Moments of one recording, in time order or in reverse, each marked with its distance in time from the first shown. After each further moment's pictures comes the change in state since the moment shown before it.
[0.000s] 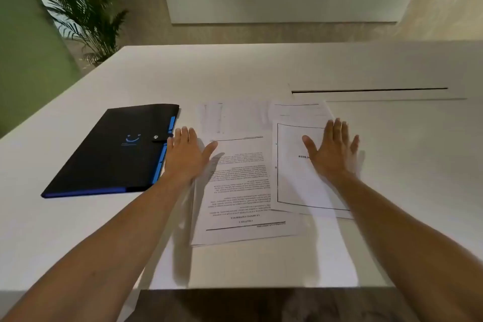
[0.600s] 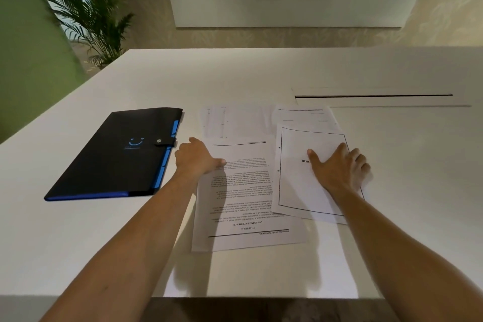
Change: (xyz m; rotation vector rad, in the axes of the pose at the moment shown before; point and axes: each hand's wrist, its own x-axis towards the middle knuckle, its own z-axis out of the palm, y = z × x) left_hand 0.013 0.020 -0.009 -0.102 -0.158 -0.261; right_hand -0.005 0.000 0.016 0.007 0.072 0.311
